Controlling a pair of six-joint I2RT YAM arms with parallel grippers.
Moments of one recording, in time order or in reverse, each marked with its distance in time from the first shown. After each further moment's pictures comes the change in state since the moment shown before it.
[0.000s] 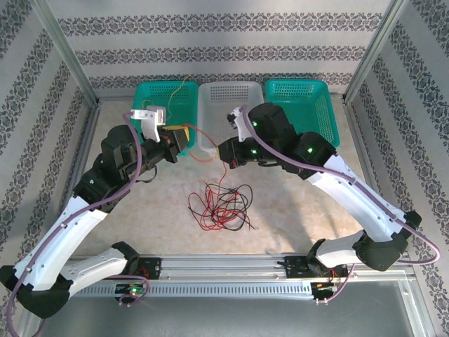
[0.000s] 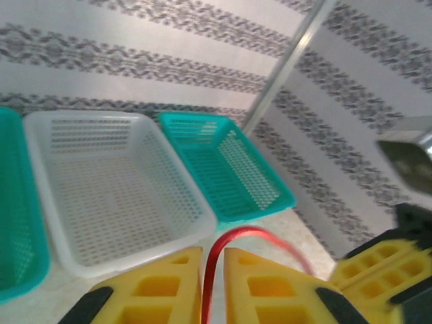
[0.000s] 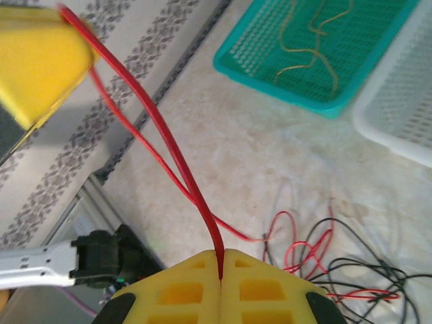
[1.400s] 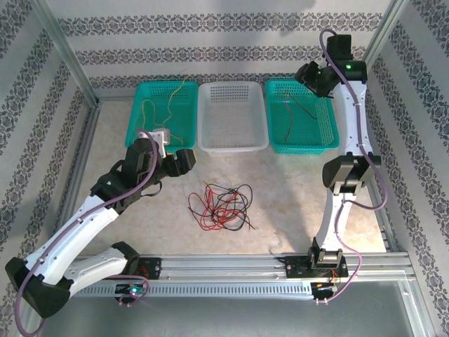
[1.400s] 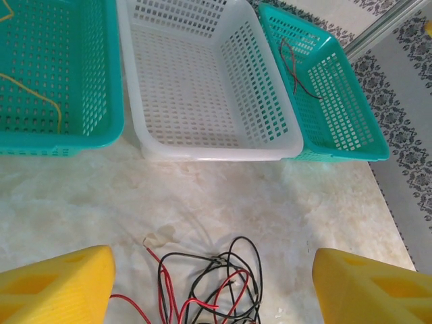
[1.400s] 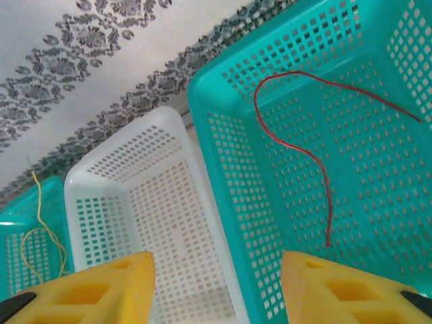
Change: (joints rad) left arm 0.006 0.004 -0.204 -0.129 -0.074 -0.194; right arm -0.820 0.716 0.796 -0.290 0.018 0.107
